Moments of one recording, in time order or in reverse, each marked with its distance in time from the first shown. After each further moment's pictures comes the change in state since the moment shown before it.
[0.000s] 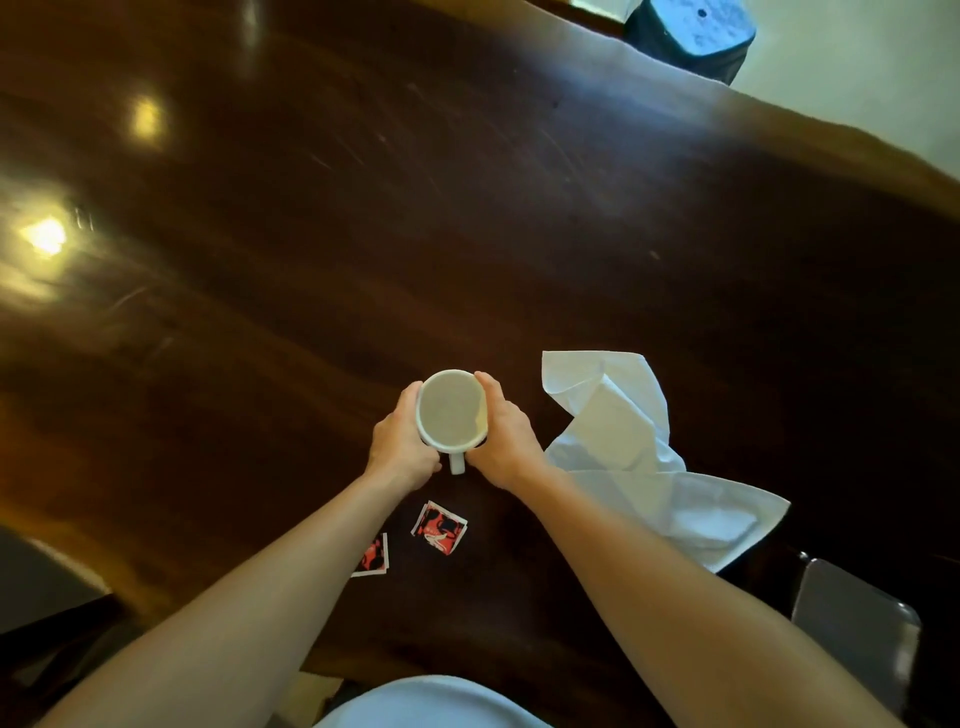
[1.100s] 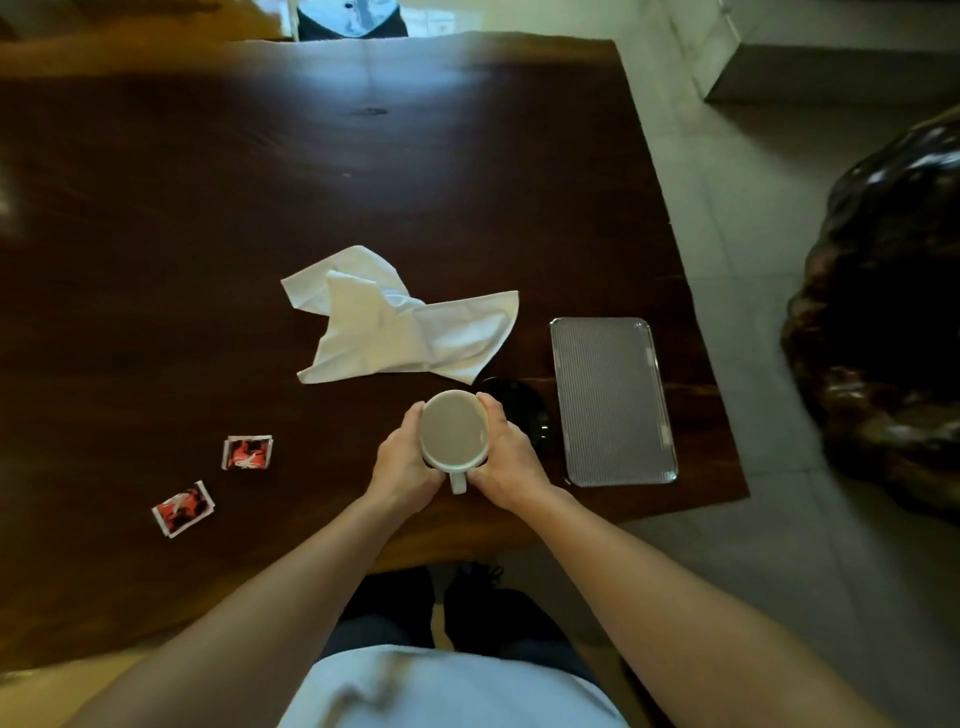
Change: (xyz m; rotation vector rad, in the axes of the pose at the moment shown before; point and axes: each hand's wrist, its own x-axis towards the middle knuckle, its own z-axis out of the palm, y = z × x) left_hand -0.252 0.014 0.218 0.285 -0.309 0.515; right_hand -0.310 0.231 -0.015 0.202 0.419 0.201
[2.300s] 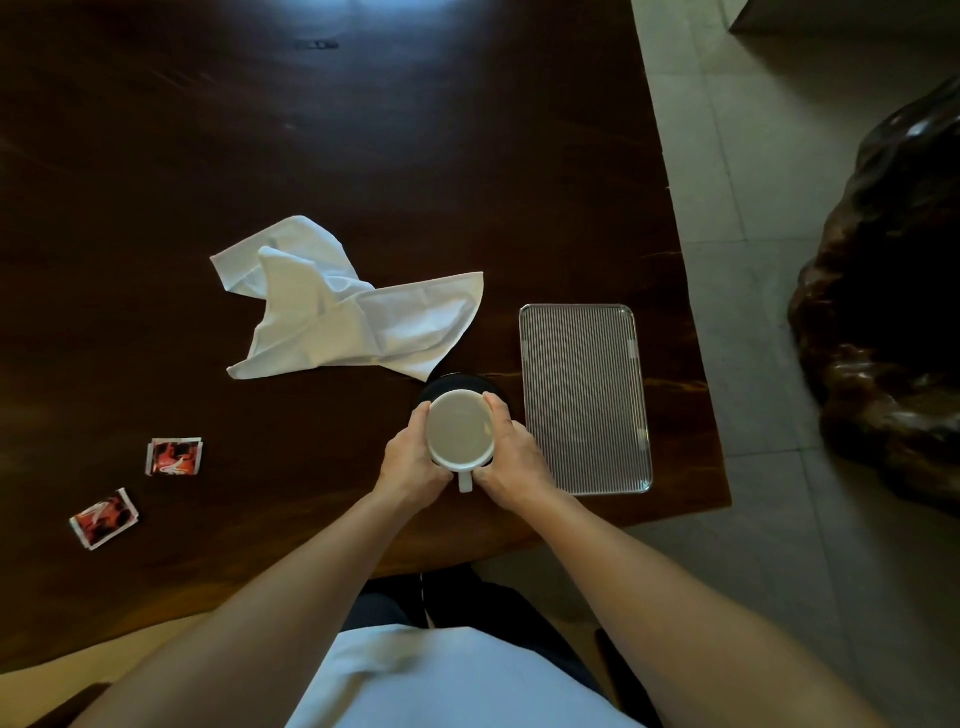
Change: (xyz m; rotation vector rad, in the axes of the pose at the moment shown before) left_hand 0.050 0.031 0.075 0.003 -0.080 -0.105; right_hand 0.035 0.070 -0.040 -0.105 -0.060 0.142
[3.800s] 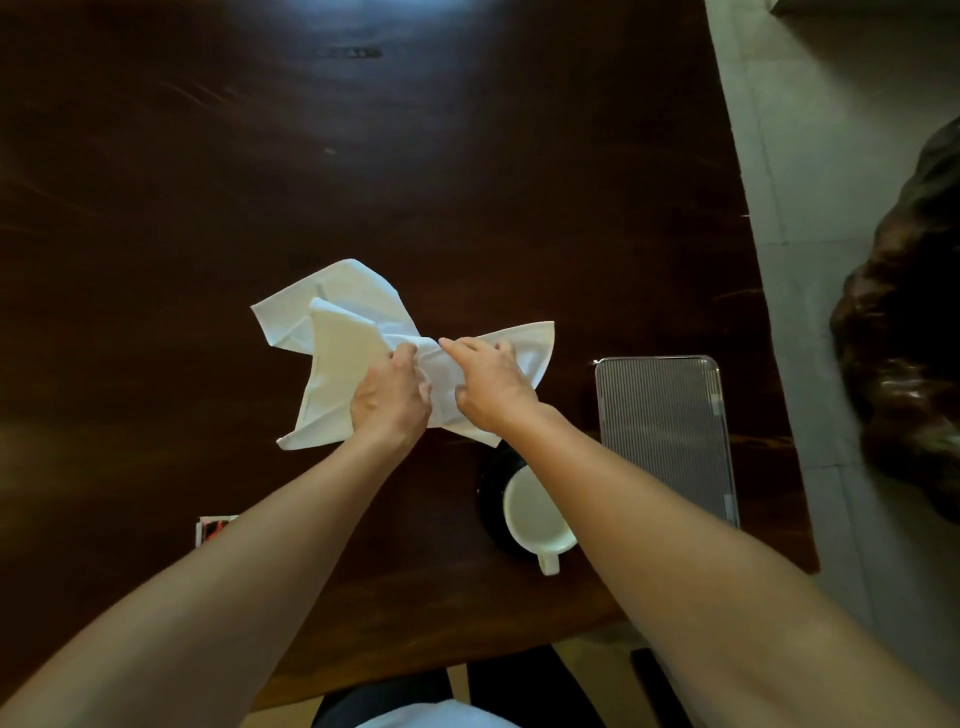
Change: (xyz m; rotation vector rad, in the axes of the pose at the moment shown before) left_hand 0.145 0.001 -0.129 0.422 0.276 -0.027; right_hand 0.147 -0.162 -0.022 -0.282 -0.066 -0.202
